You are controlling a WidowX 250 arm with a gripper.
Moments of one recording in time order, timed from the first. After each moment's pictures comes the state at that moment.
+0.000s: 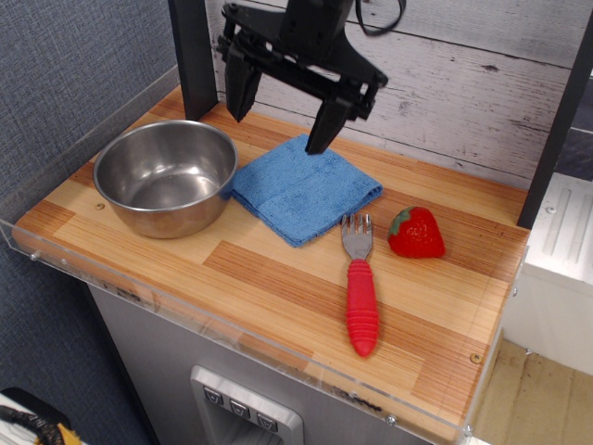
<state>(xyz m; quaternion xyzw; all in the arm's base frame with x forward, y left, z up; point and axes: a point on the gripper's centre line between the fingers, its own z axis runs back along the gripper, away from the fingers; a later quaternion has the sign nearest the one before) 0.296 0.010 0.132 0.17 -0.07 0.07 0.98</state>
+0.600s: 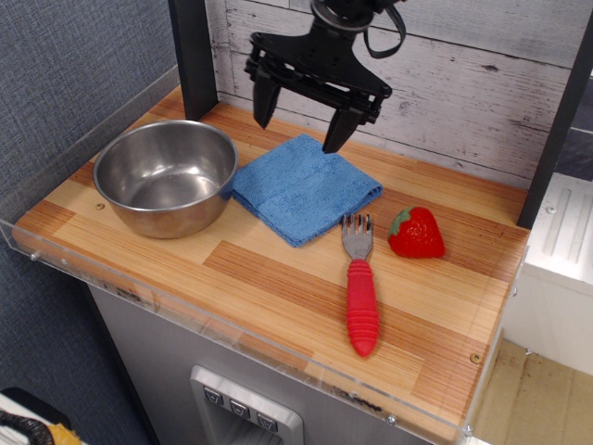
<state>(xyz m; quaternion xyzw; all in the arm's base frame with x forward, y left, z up) 0.350 0.026 0.090 0.17 -0.08 0.12 0.98</state>
